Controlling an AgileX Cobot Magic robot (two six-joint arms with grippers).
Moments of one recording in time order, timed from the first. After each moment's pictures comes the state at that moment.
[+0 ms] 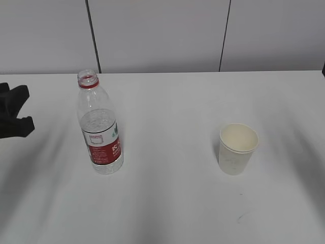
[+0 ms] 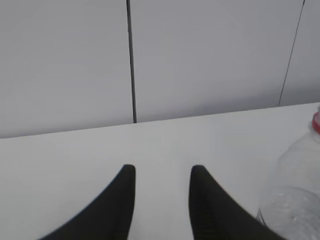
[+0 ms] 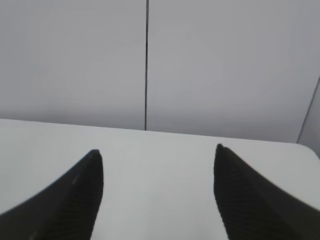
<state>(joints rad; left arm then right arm) -0.29 1.30 -0.27 -0.04 -0.85 0.04 0.02 1.11 -0.36 0.03 -0.57 -0.12</state>
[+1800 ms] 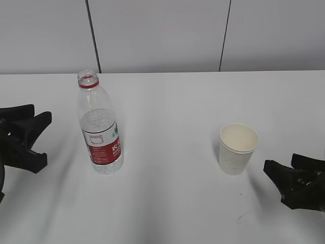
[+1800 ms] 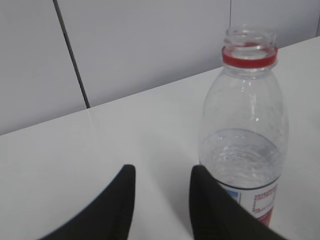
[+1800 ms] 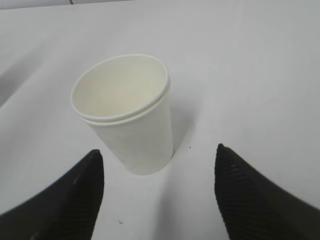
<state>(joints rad) -0.29 1.34 -0.22 0.19 -0.87 0.04 0.02 1.69 -0.09 -0.31 -1.15 0.18</state>
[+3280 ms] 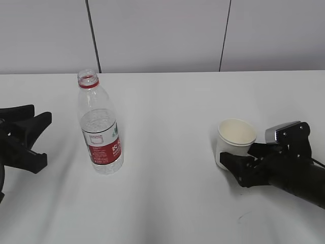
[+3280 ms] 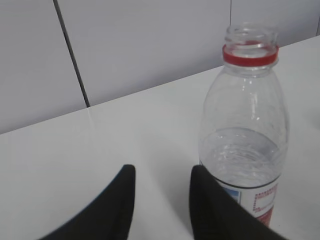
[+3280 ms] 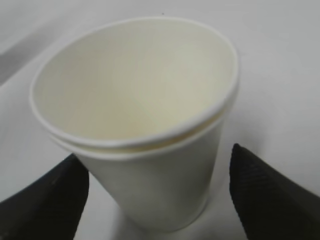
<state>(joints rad) -0.29 1.34 -0.22 0.19 -0.86 0.04 0.04 2.07 -0.45 -0.51 -1.15 0.18</state>
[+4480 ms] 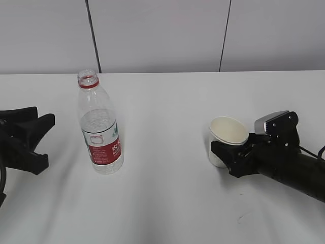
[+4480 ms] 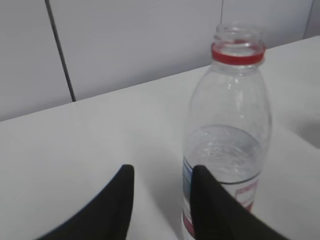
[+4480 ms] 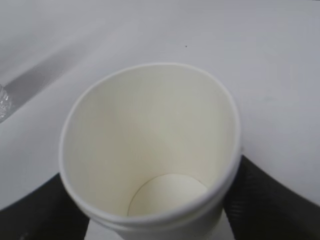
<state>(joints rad) -0.29 1.34 -0.22 0.23 -0.85 -0.03 0.08 2.08 -0.53 -0.53 -1.15 0.19</state>
